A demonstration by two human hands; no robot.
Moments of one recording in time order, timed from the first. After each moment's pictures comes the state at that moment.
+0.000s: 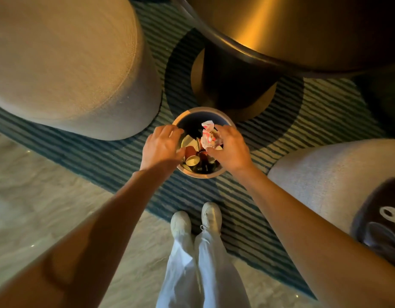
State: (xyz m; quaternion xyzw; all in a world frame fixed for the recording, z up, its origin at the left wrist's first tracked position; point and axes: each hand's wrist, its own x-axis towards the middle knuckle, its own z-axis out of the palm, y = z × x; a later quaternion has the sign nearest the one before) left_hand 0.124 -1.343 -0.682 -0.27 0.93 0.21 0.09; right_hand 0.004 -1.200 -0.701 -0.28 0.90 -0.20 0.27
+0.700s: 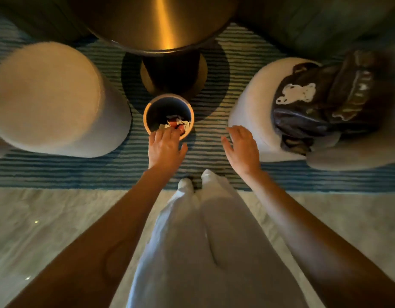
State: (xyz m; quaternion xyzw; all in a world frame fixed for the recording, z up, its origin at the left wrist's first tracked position) left_hand 0.230 -1.216 -0.473 -0.05 0.98 0.13 0.10; right_hand 0.188 -1.006 -0.471 -0.09 0.96 -0.25 0.11
